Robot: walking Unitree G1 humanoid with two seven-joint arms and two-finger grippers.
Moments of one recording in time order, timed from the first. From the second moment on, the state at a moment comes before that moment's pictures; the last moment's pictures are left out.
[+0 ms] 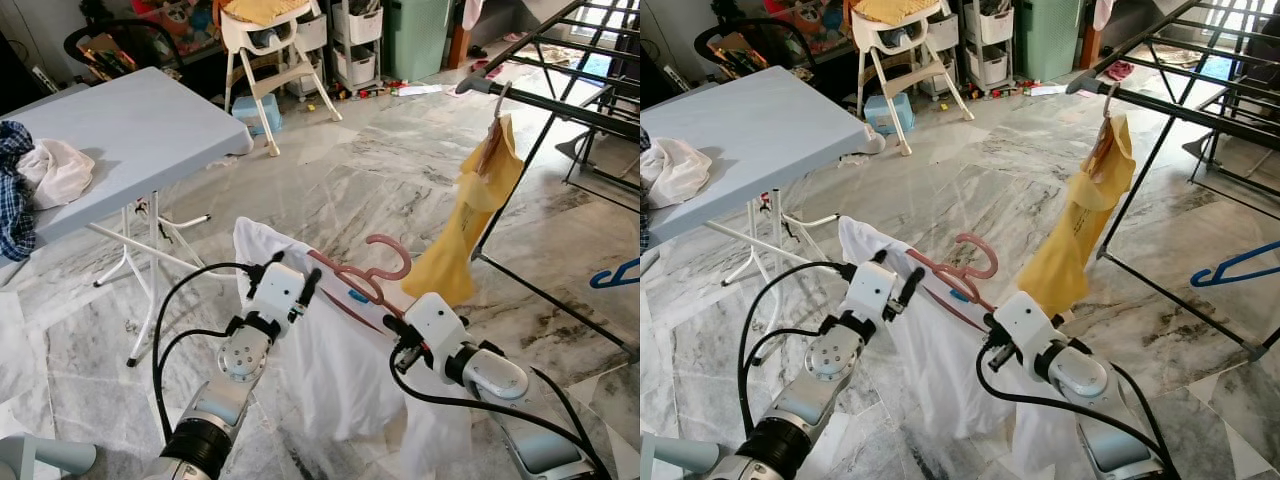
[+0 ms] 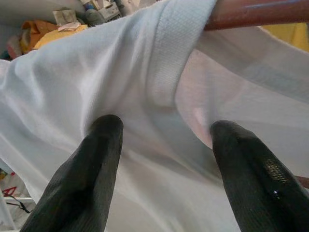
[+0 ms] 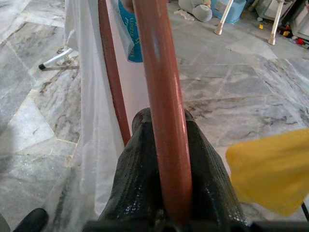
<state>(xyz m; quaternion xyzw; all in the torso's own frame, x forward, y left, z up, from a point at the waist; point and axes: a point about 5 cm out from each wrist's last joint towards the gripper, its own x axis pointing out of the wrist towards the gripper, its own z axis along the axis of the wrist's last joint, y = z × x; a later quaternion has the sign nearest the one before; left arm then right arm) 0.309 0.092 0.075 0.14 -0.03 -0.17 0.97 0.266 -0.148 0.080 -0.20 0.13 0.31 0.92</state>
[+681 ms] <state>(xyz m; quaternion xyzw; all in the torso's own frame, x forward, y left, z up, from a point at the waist) 0.313 0.096 0.078 0.14 -0.03 -0.15 0.98 0.267 -0.148 0.072 -0.23 0.16 0.30 0.91</state>
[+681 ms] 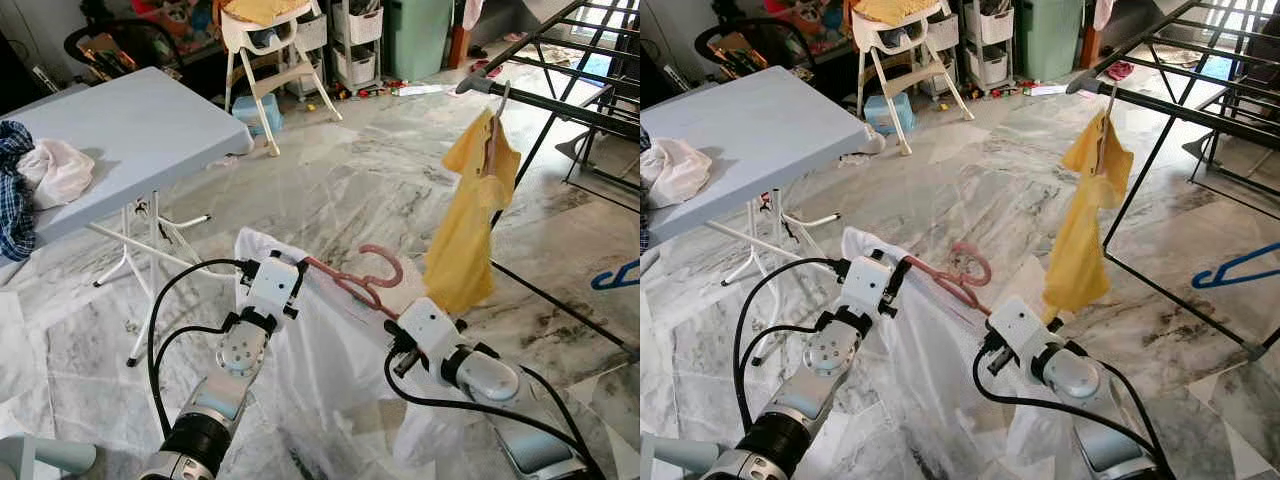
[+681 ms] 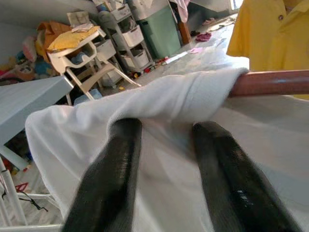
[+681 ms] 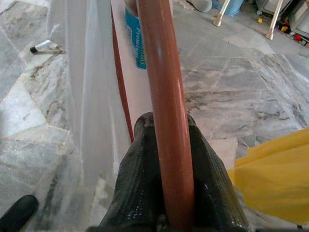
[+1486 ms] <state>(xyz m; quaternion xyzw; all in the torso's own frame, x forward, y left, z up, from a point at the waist) 0.313 0.097 0.077 0.15 -0.03 -0.15 0.98 0.265 -0.158 0.055 -0.27 0.20 0.27 0.90</state>
